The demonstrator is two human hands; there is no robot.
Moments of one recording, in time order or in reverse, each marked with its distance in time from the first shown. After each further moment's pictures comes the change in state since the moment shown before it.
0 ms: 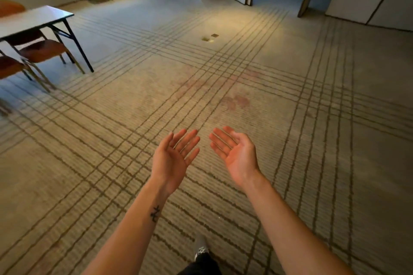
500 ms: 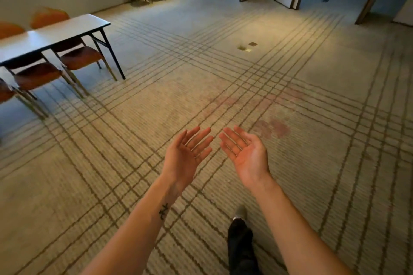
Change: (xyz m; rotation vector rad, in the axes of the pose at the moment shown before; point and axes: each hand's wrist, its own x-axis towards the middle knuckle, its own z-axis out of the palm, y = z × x) left_hand 0.289 0.166 0.040 0.040 0.040 0.100; right_hand 0.308 -0.062 0.157 -0.012 -0.074 0.069
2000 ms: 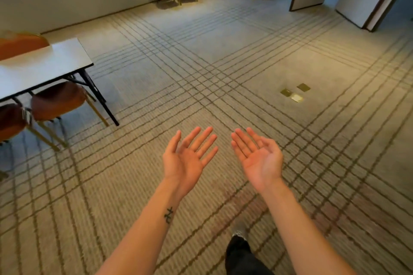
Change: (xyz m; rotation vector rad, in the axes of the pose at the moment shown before) left_hand 1.069 0.436 0.079 -0.286 0.140 0.110; right_hand 1.102 -0.240 0.408 0.075 -0.060 0.149
